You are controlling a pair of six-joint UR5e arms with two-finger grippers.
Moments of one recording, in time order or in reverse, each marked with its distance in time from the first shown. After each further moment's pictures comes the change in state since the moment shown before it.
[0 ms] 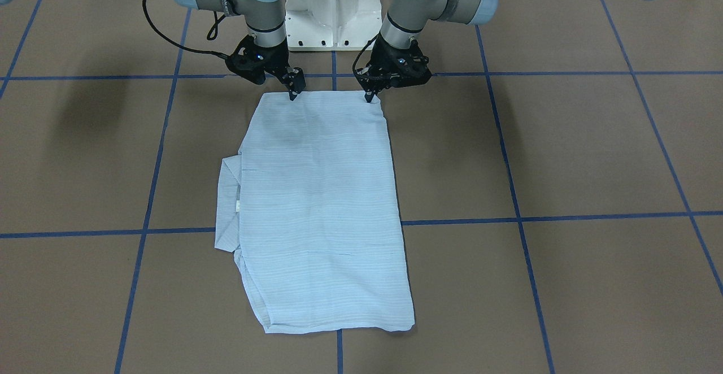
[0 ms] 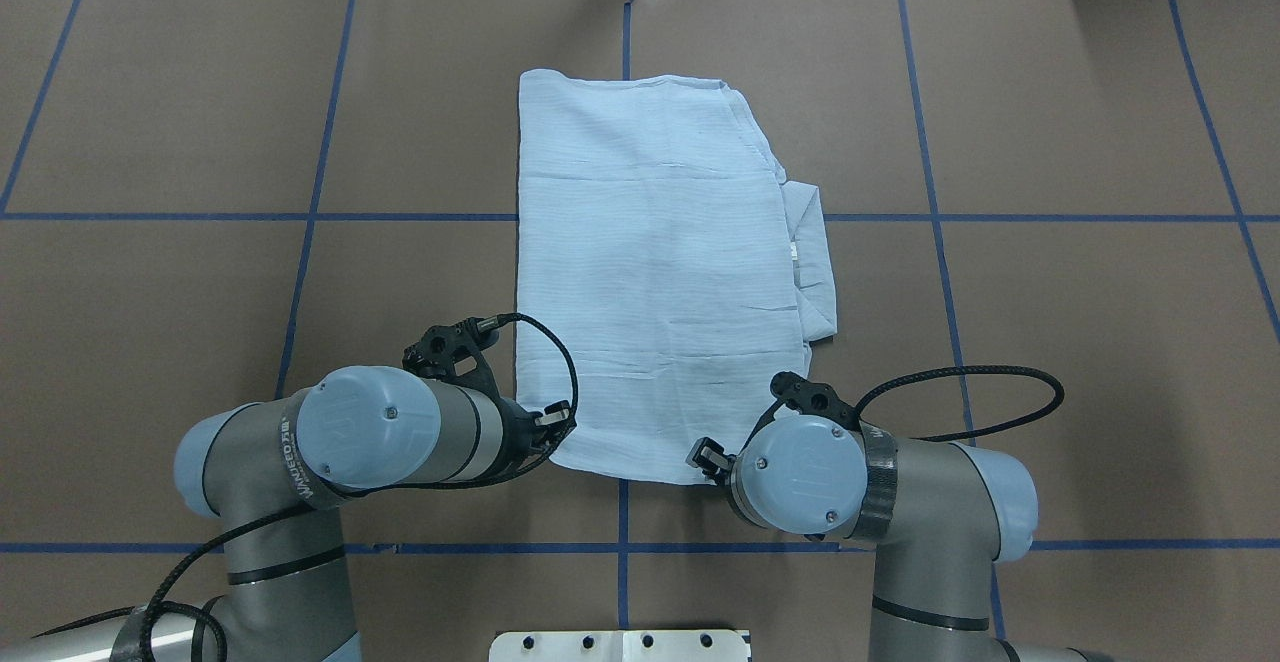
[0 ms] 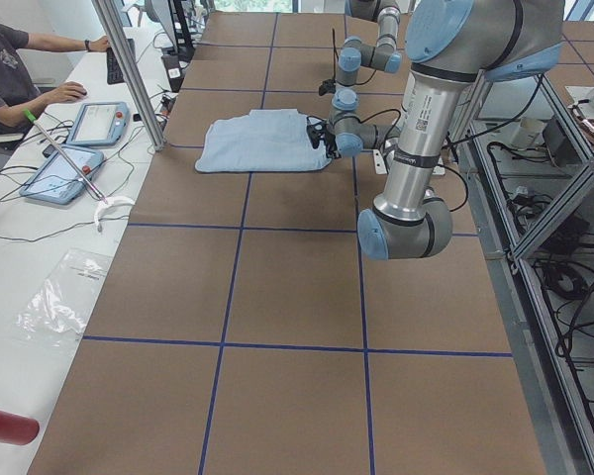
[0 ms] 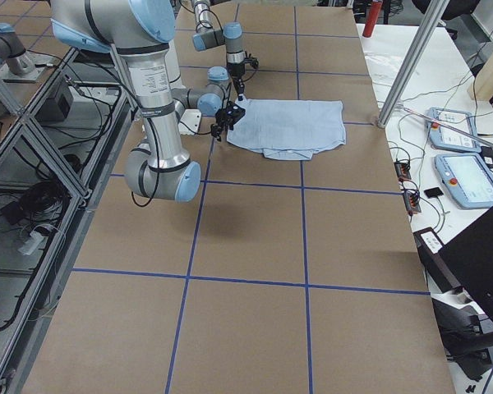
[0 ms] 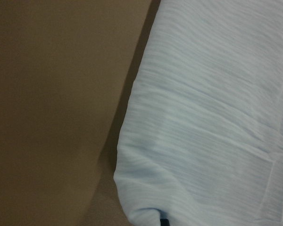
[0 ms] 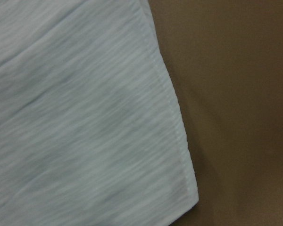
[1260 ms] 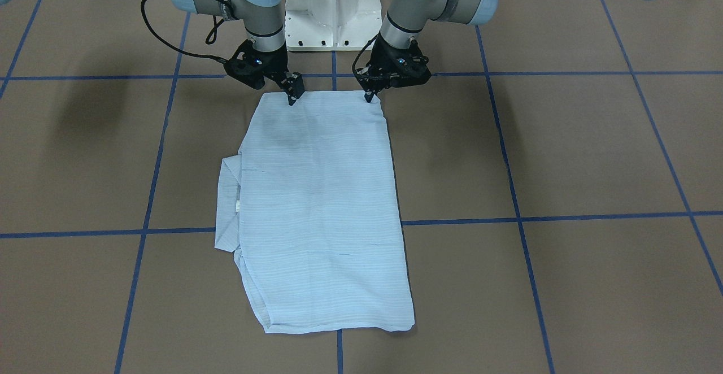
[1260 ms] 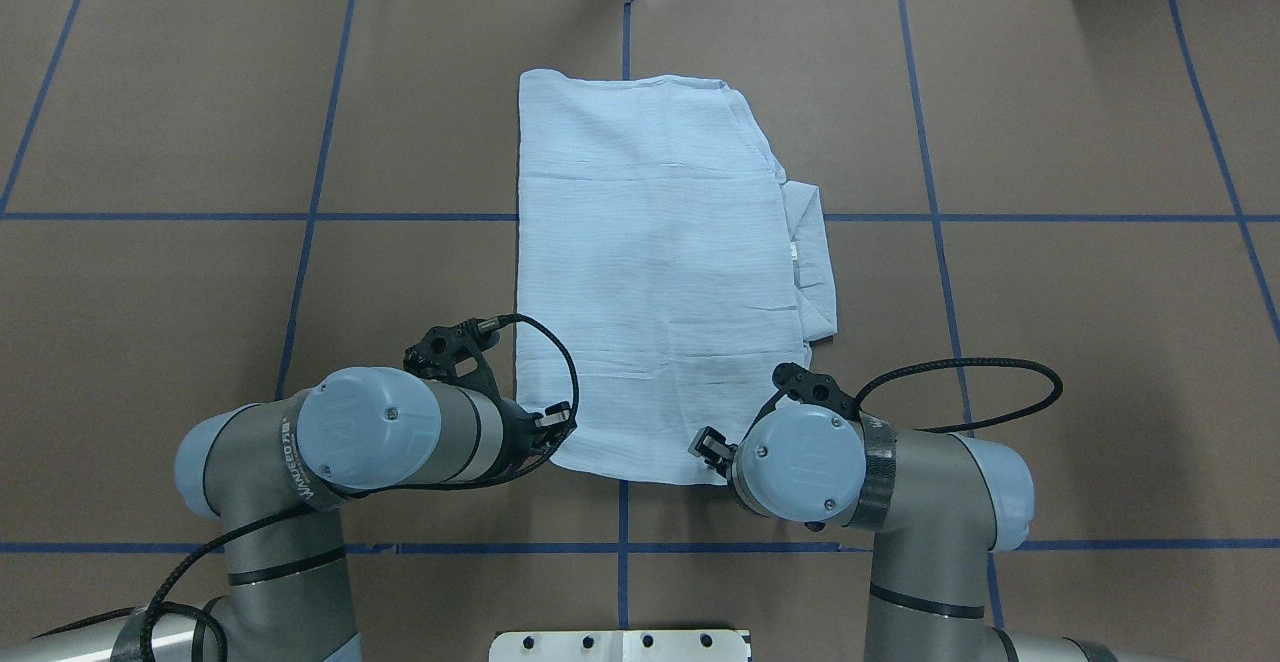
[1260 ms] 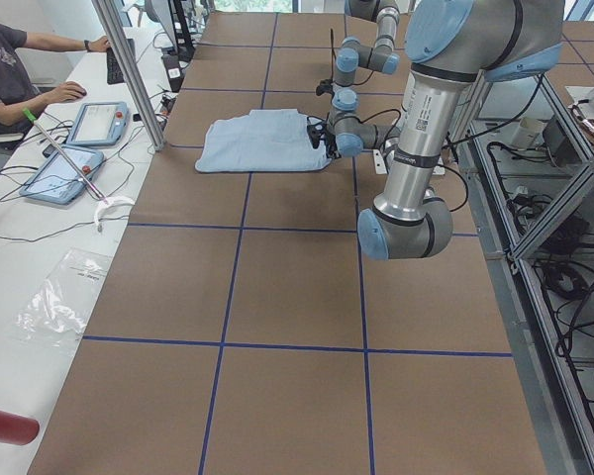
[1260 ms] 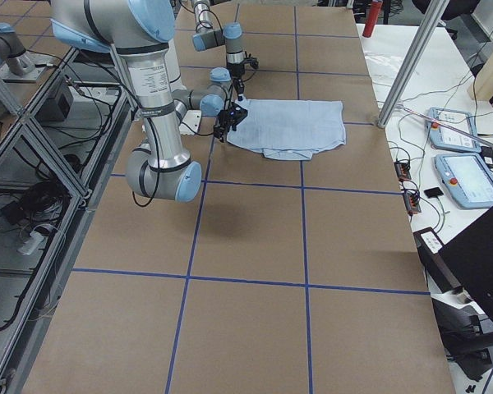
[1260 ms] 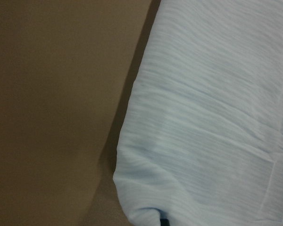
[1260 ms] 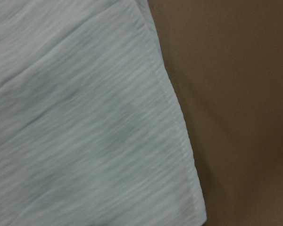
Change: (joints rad) left arm 0.001 0.000 0.001 -0.002 0.000 0.004; right arm 0.010 0.002 -0.021 0.011 -0.002 0.001
